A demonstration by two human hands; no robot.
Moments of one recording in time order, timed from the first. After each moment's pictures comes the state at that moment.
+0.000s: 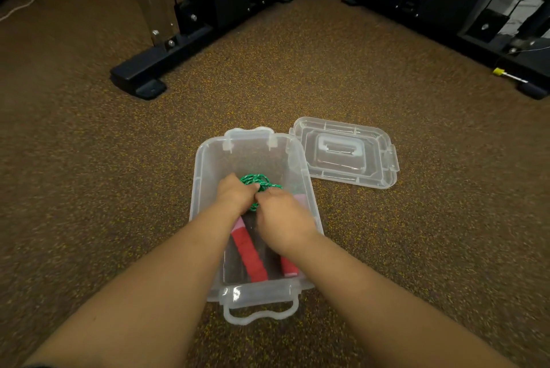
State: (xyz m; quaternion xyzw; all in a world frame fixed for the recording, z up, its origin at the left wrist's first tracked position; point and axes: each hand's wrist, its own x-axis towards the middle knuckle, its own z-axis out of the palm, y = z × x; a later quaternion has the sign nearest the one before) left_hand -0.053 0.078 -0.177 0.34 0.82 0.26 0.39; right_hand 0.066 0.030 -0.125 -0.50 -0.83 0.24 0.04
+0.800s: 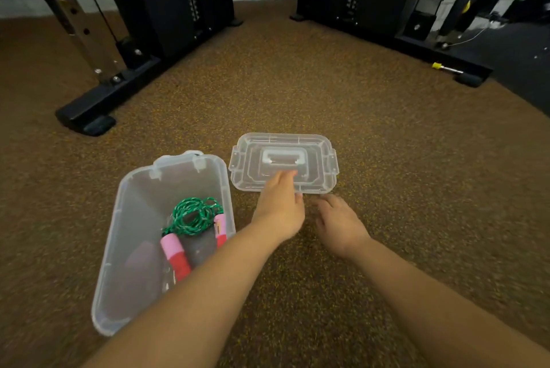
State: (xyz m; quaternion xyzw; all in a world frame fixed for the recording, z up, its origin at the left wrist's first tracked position) left_hand 0.146 0.072 -0.109 0.66 0.66 0.21 0.27; right_hand 0.290 0.079 -0.177 -0.60 -0.77 0.18 0.04
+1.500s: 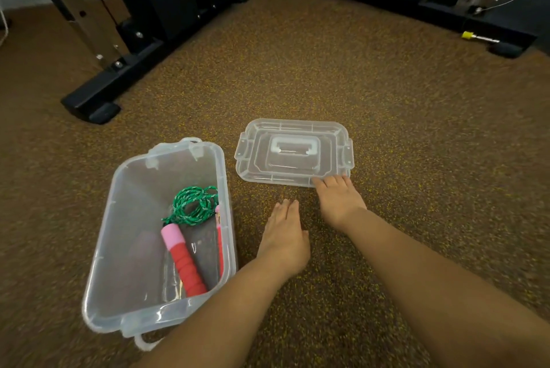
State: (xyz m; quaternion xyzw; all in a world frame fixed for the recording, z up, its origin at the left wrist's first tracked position) left_hand 0.159 0.035 -0.169 0.64 0.70 0.06 0.31; right_hand 0.283 0.125 -0.206 -0.57 -0.81 0.10 -0.08
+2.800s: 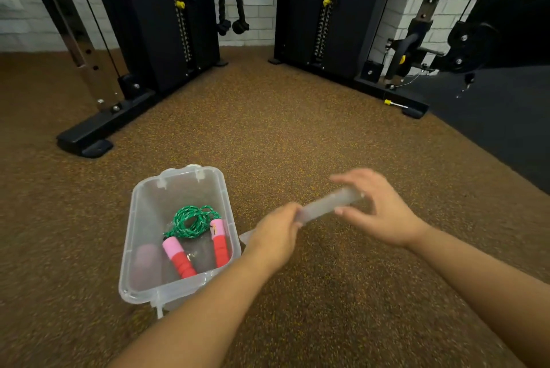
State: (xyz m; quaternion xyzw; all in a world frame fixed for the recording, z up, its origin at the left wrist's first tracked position) left_hand 0.148 -0.017 -0.081 0.74 0.58 0.23 0.25; right_hand 0.359 -0.007 -0.024 -0.52 -0.81 0.18 0.22
